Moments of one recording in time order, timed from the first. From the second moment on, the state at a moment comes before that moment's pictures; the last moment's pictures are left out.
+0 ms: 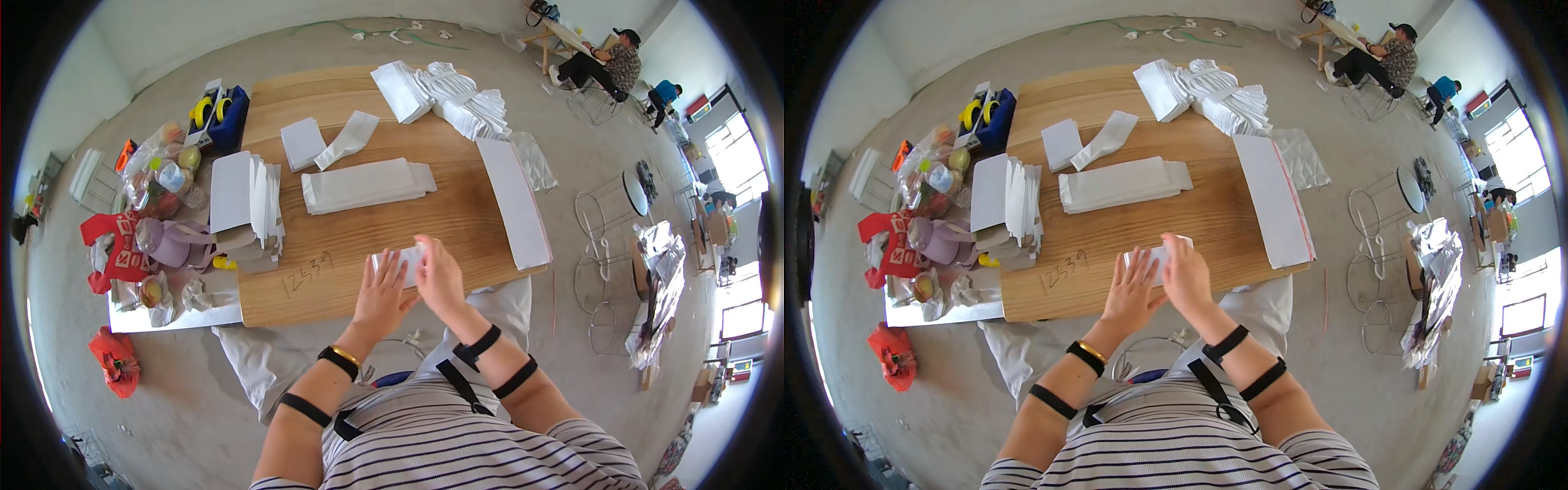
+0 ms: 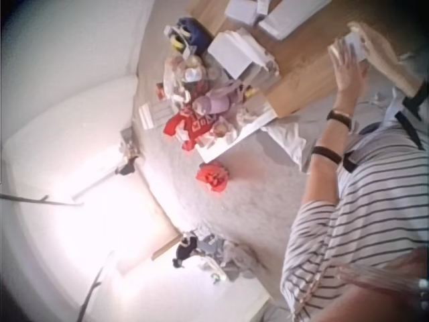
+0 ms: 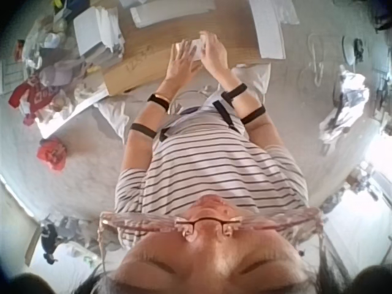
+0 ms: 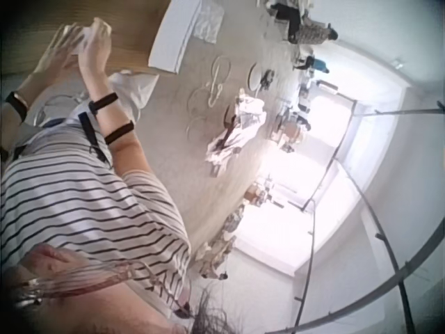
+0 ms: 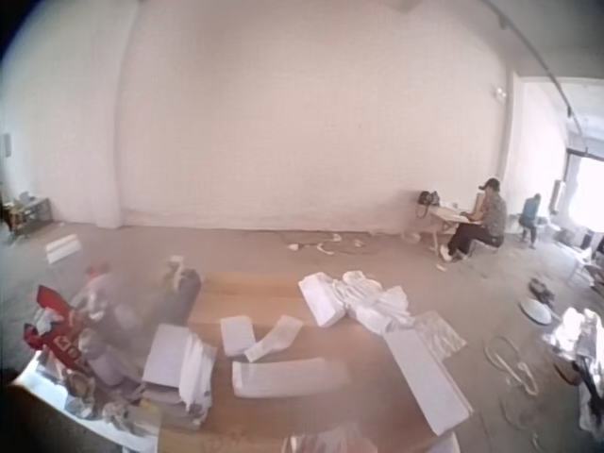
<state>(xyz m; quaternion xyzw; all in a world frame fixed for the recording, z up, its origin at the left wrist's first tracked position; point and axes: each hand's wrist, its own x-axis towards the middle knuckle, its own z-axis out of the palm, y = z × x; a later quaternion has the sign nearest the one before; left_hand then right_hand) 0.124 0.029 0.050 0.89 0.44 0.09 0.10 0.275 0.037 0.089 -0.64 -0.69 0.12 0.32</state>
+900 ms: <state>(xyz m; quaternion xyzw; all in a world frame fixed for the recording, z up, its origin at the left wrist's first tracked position) 0.093 0.013 0.047 0.84 0.48 0.17 0.19 0.299 0.042 0.064 -0.60 -0.70 0.21 0.33</state>
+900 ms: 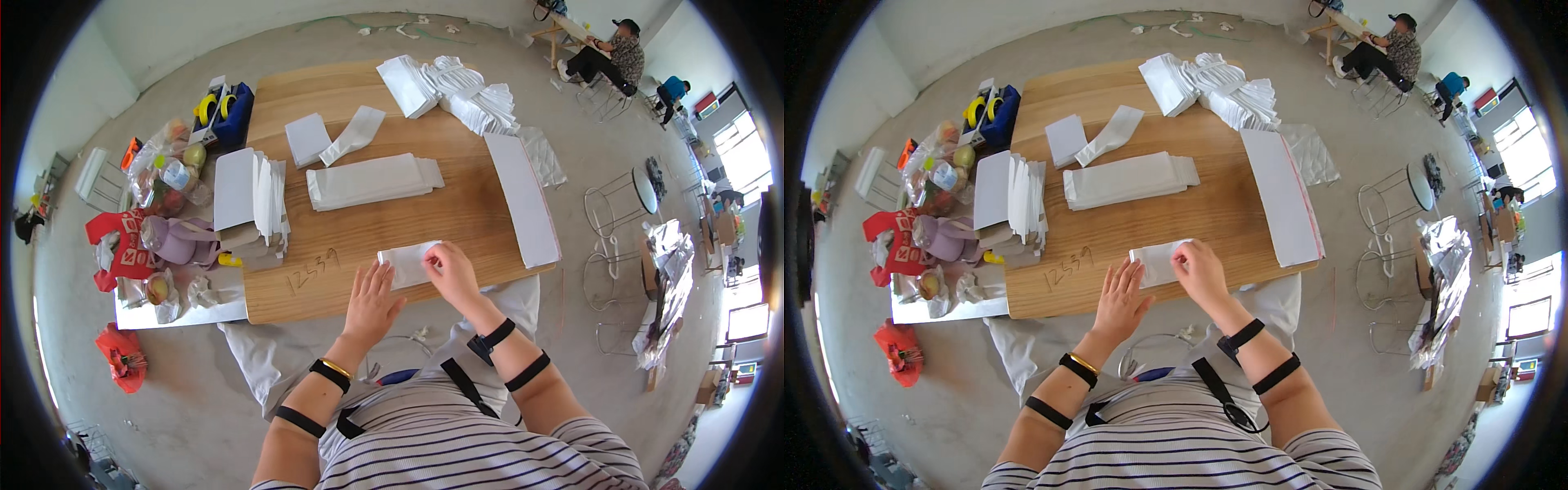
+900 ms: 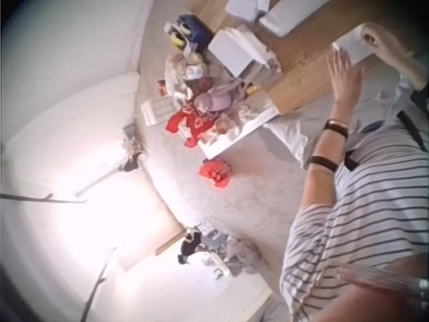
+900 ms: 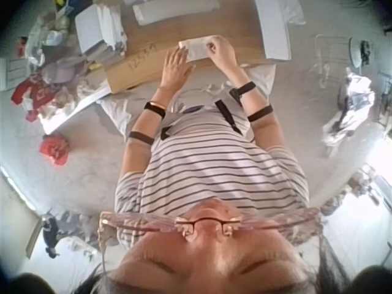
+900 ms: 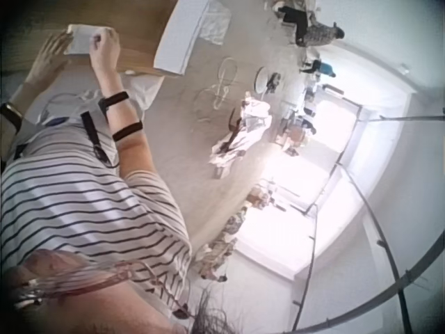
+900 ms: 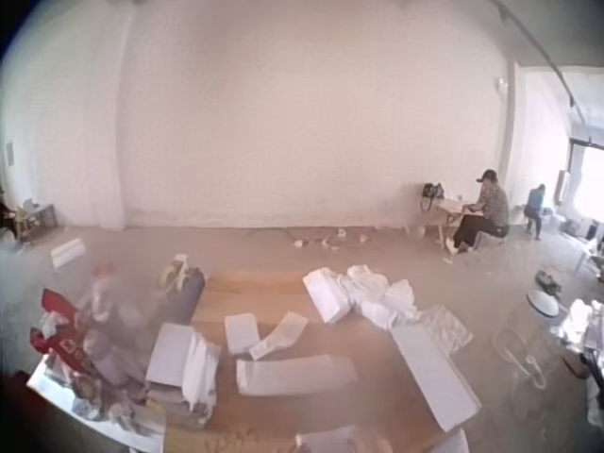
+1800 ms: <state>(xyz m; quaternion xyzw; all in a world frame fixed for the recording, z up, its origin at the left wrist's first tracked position) 0.069 0.016 0.029 0.89 0.42 0.11 0.13 0.245 0.050 0.027 -0.65 -0.73 0.13 0.18</state>
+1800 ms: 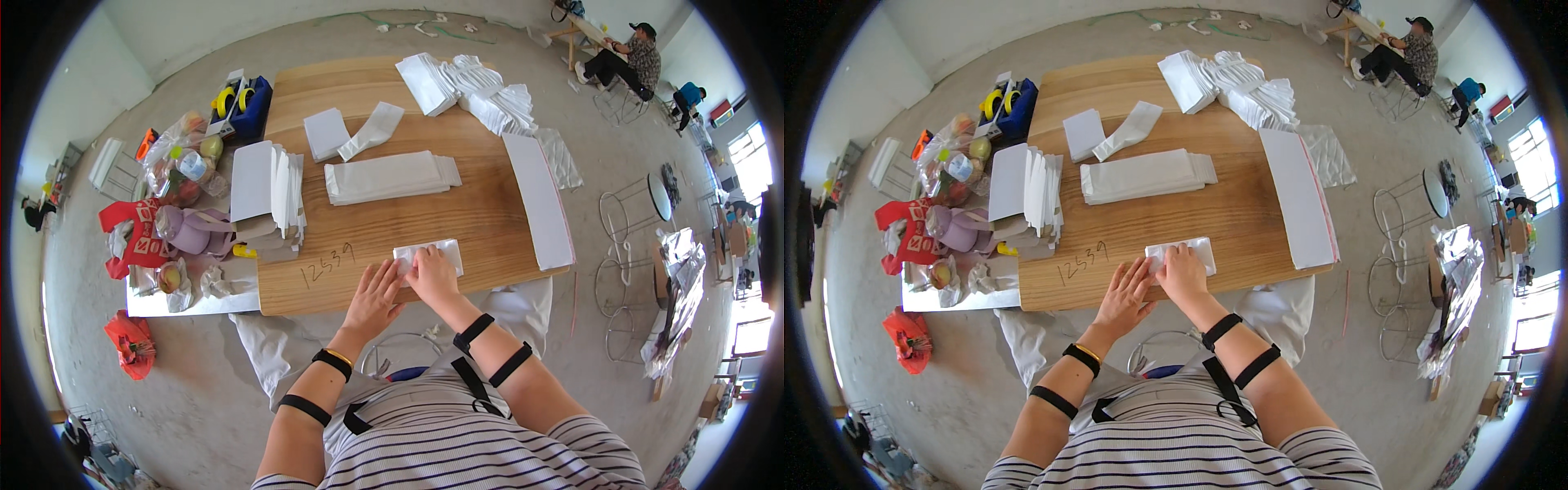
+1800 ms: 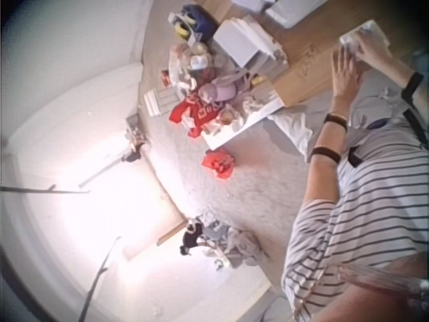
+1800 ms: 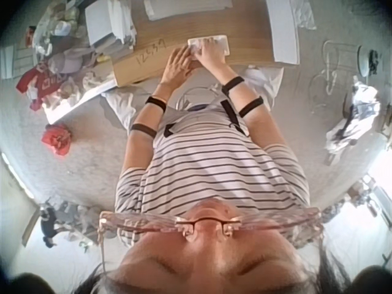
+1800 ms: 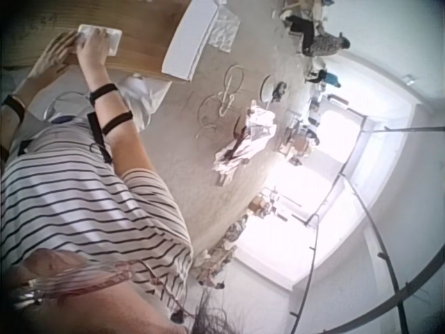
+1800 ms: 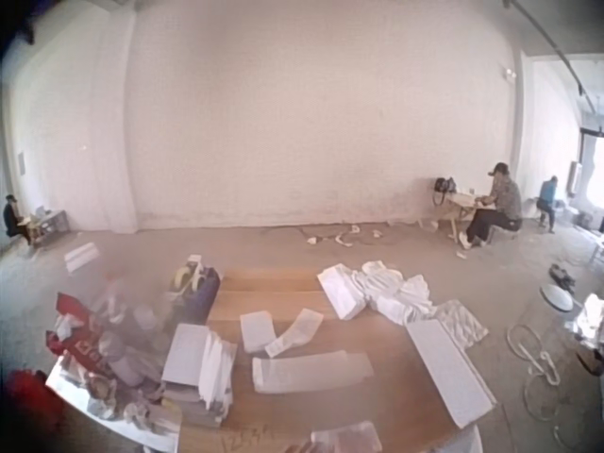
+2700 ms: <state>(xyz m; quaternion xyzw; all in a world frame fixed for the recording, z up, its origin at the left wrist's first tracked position) 0.095 0.018 0.073 0.83 0.44 0.28 0.20 0.281 0.056 0.062 -0.65 -0.59 0.35 0.33</state>
